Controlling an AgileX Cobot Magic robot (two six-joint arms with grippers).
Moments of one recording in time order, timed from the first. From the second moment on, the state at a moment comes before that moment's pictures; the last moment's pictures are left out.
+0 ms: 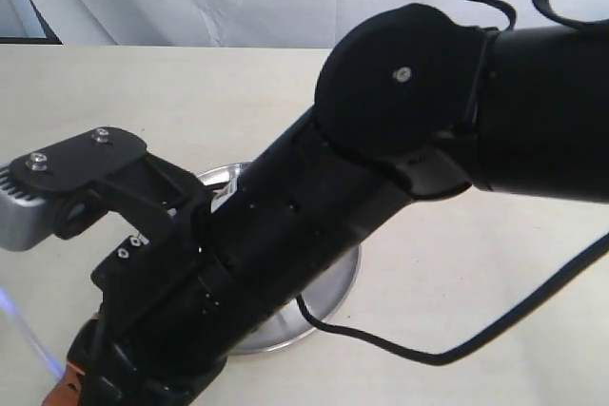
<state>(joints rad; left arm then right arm) -0.12 0.00 0.00 1.15 -0.54 -2.06 0.93 1.58 -1.11 1.04 0.85 -0.88</state>
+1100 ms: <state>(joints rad) -0.12 0.00 0.00 1.13 -0.44 -1.97 0.93 1.57 -1.11 0.97 0.87 -0.81</state>
